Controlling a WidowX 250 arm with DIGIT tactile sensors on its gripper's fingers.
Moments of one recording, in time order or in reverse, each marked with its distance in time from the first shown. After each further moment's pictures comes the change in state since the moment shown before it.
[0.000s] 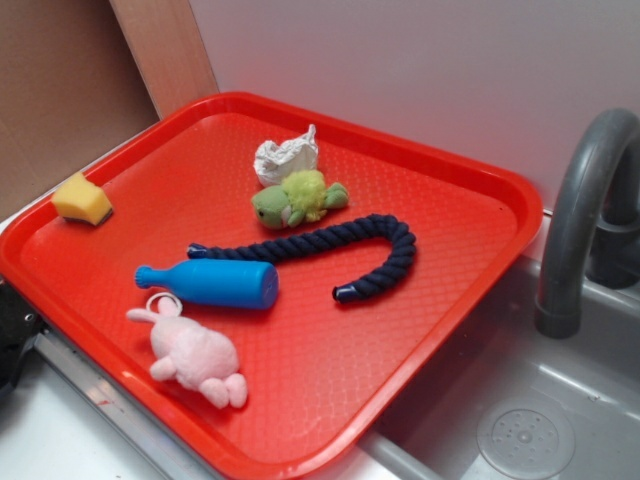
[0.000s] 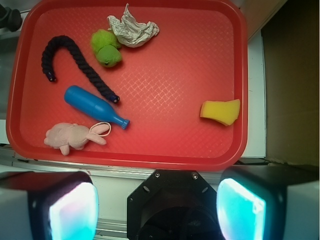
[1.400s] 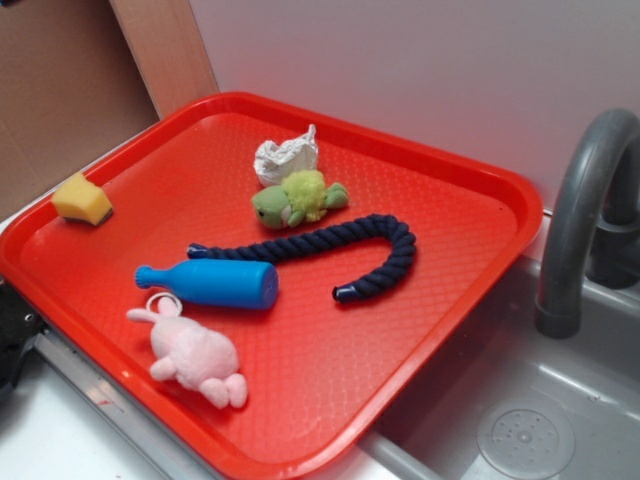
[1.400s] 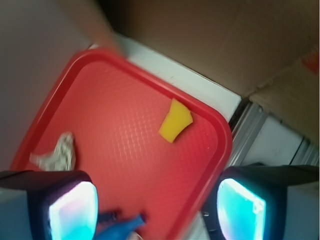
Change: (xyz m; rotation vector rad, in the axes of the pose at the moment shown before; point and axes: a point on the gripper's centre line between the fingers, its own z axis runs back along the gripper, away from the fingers) arm 0.048 0.063 -0.023 0.017 -0.075 1.215
